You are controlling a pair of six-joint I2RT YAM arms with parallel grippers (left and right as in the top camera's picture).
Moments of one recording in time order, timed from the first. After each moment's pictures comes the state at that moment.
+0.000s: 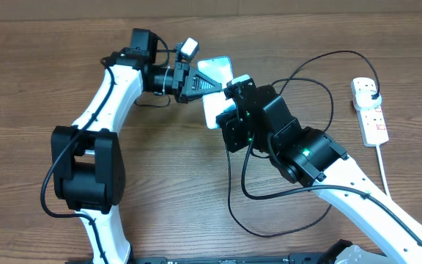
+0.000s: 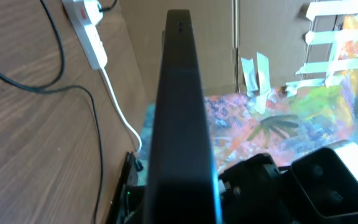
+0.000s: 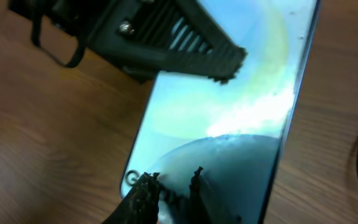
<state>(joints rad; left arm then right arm) -0.16 2.06 1.63 -0.85 1.53 -0.12 0.68 1.35 1.19 -0.57 -0.05 0.29</state>
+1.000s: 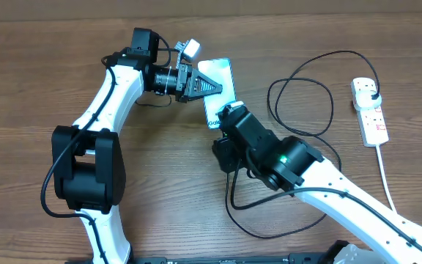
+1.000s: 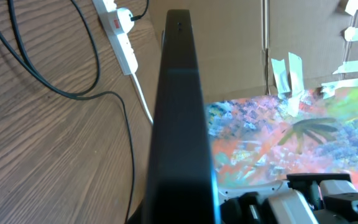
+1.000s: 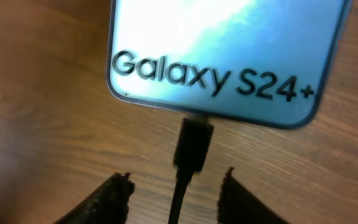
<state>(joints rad) -0.16 2.06 1.63 -0.82 1.42 -0.10 0.79 1.42 1.17 -0.75 0.06 0.46</state>
